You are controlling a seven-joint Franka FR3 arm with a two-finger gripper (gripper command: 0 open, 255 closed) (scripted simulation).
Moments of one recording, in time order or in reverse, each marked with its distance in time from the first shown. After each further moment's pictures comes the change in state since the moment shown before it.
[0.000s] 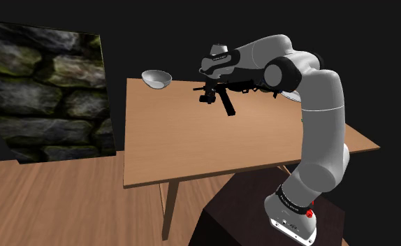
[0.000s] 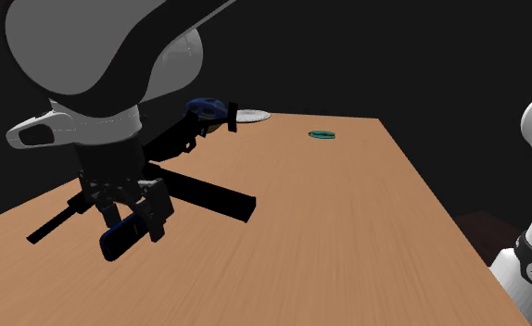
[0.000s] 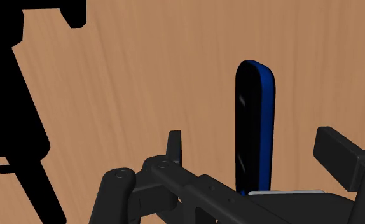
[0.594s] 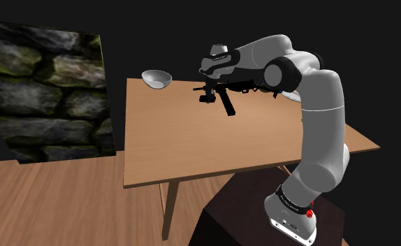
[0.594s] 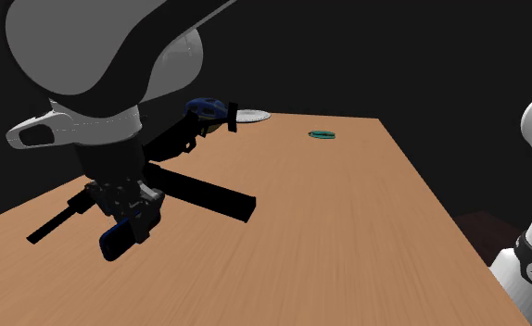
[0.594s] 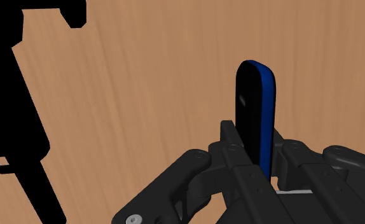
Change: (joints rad) arm 0.000 0.000 0.000 0.000 0.000 0.000 0.000
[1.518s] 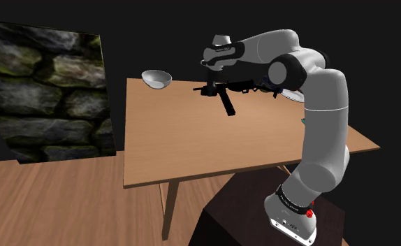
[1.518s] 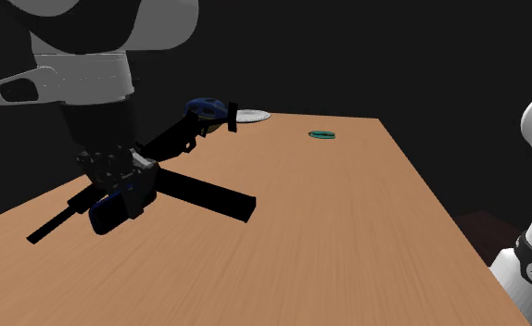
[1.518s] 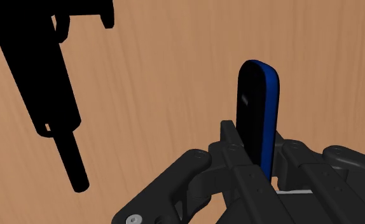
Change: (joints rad) arm 0.003 -0.046 -0.009 0.052 -0.015 -0.096 0.008
